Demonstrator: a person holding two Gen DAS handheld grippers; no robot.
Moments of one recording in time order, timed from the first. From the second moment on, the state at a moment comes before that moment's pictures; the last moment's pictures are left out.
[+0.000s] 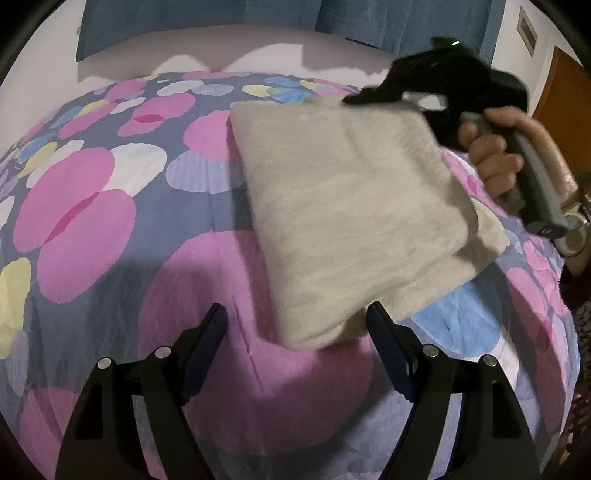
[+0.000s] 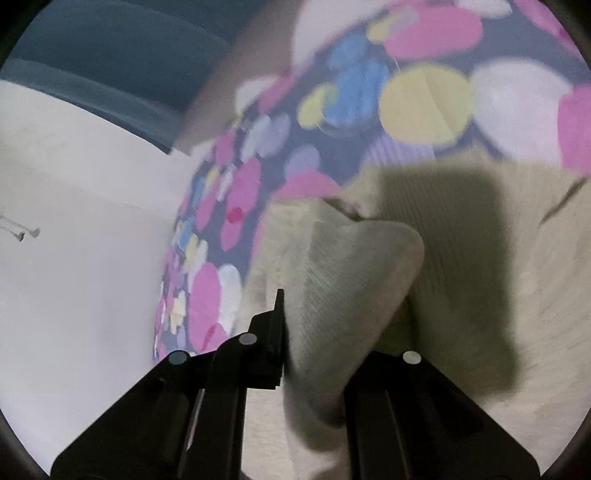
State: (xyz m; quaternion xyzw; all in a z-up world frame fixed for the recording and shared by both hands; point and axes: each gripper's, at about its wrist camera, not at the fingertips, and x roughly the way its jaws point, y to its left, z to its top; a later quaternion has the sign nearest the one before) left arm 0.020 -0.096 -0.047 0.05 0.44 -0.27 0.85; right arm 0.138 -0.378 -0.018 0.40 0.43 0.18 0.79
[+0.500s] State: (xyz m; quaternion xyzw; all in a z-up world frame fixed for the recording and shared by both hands) left arm 0.041 -0.096 -0.053 0.03 0.45 -0.26 0.85; right arm 0.105 -0.454 -0.066 0.46 0.43 0.13 0.77
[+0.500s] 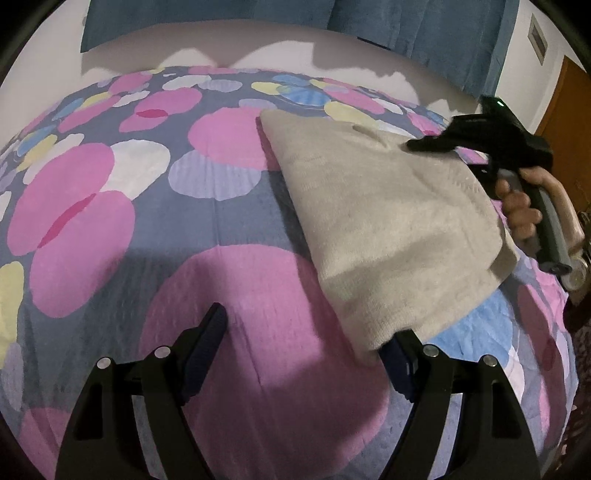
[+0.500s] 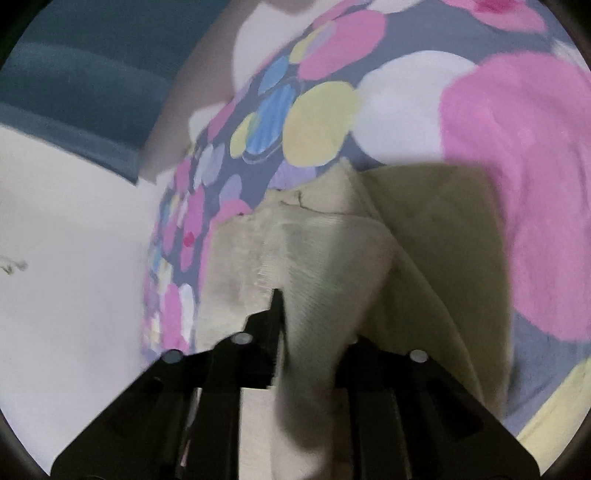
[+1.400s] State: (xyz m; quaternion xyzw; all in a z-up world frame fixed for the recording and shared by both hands) left arm 0.043 -0.091 -0.054 0.00 0.45 -0.27 0.85; right arm -0.010 -0.327 -0.083 0.54 0.42 0.20 0.70
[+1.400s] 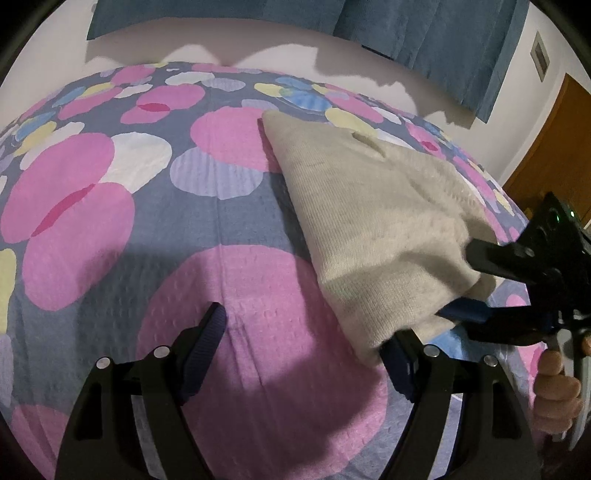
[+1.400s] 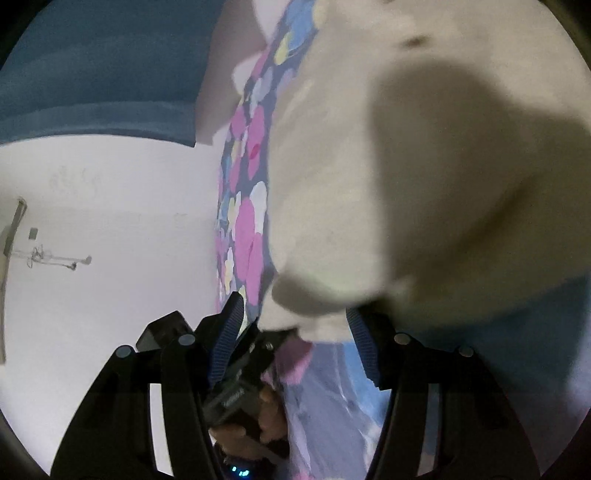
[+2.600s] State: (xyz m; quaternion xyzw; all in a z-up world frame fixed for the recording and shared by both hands) left arm 0.032 -0.097 -0.030 -0.04 0.44 -0.32 0.84; right arm -0.067 -0.434 -0.089 0.46 0.39 0.06 0.80
